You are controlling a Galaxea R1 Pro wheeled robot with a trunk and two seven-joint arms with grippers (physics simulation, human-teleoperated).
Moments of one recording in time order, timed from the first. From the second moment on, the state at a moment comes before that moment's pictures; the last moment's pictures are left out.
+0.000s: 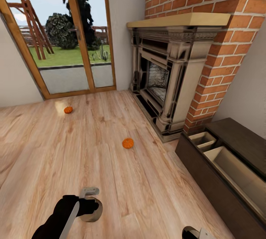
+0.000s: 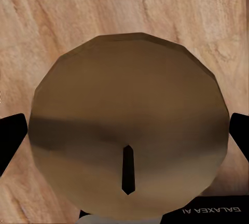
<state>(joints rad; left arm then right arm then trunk) -0.27 0.02 -0.04 -1.18 0.12 0.91 0.04 -0.14 -0.03 0.14 -0.83 -0.74 0.14 -0.58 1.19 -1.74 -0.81</state>
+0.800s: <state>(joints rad) -0.27 0.02 -0.04 -1.18 0.12 0.91 0.04 -0.14 -0.03 0.14 -0.83 -0.74 0.14 -0.57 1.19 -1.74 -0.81</state>
